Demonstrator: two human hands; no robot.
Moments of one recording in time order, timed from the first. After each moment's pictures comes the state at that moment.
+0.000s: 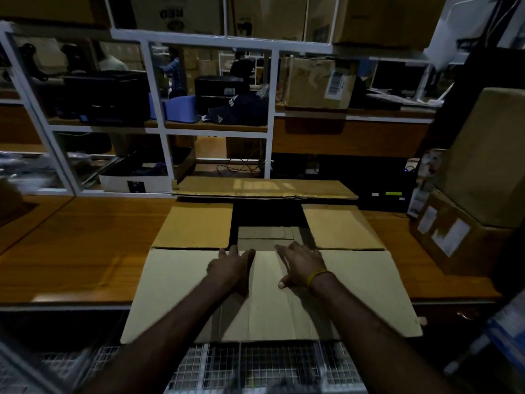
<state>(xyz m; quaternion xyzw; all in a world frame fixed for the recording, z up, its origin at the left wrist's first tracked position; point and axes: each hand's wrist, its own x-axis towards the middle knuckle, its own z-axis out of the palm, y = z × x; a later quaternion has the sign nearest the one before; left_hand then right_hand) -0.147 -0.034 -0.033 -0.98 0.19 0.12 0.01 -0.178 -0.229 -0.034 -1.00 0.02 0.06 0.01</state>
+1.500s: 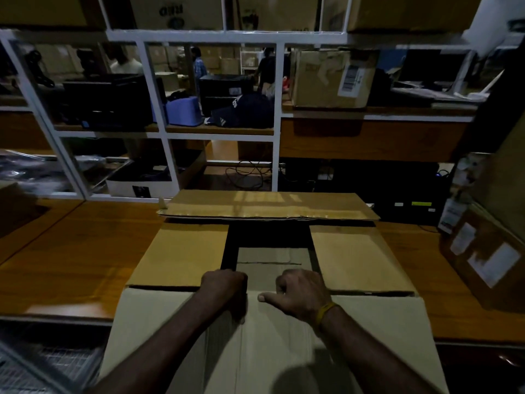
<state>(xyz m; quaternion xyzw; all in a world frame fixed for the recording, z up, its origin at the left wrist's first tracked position) -0.124 -0.069 -0.010 -0.97 0.15 0.18 0.09 -0.156 -0.261 -0.050 -0.99 -0.12 -0.08 0.08</state>
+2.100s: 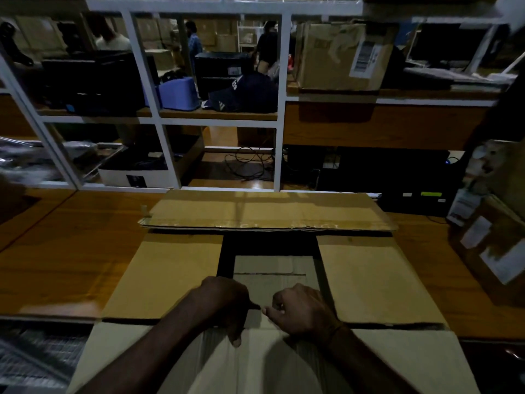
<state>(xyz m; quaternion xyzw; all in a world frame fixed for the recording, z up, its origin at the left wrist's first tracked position) -0.130 -0.075 0.027 -0.88 0.23 0.37 0.16 -0.161 -0.243 -0.062 -0.98 -0.13 0.03 0.12</state>
